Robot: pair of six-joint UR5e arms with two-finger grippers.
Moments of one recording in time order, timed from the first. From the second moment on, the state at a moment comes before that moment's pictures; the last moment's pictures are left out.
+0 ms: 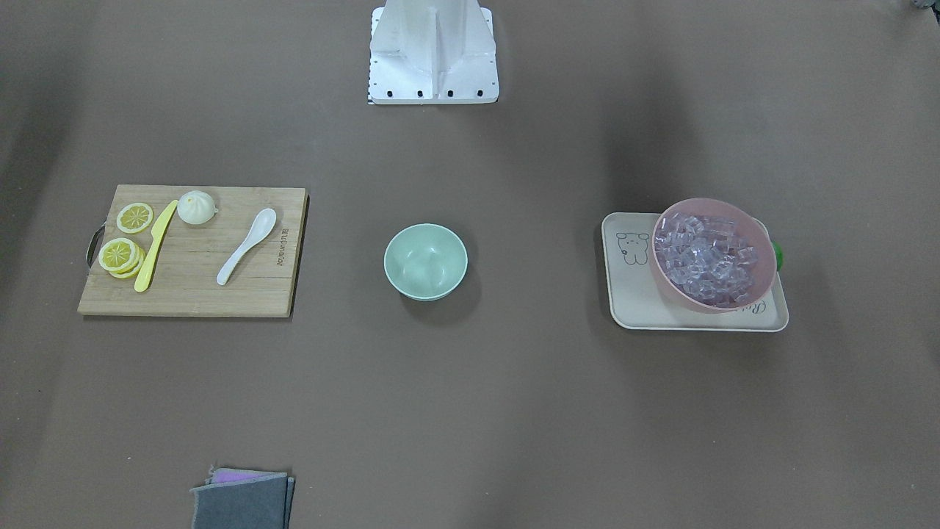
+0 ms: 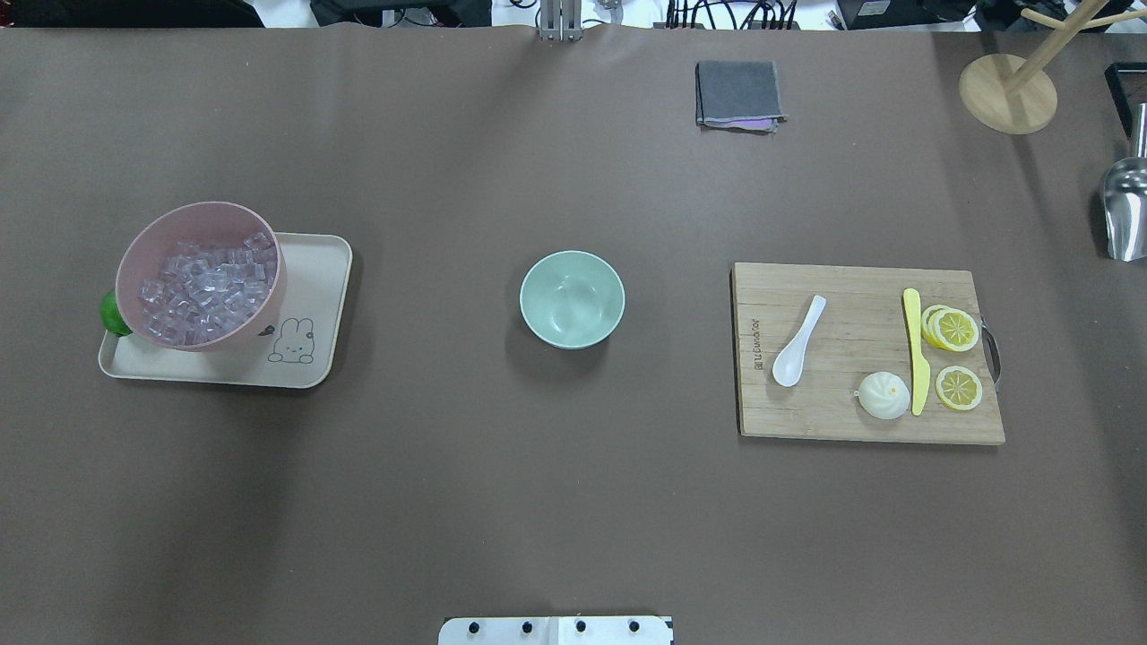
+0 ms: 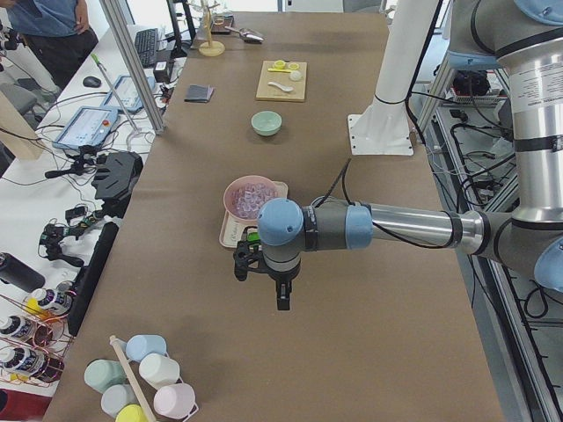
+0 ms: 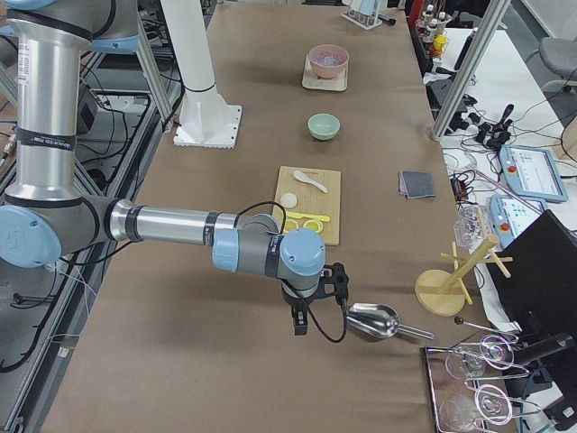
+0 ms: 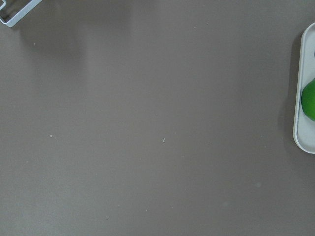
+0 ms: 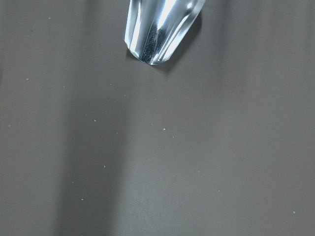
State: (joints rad) left arm -1.63 -1.35 -1.88 -1.40 -2.40 0.07; right arm 1.64 -1.71 1.68 -1.61 2.35 -0.23
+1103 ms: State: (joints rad) left arm -1.63 -1.37 -1.92 -1.41 -2.40 0.06; right arm 1.64 -1.71 1.68 -1.60 2.39 -0.21
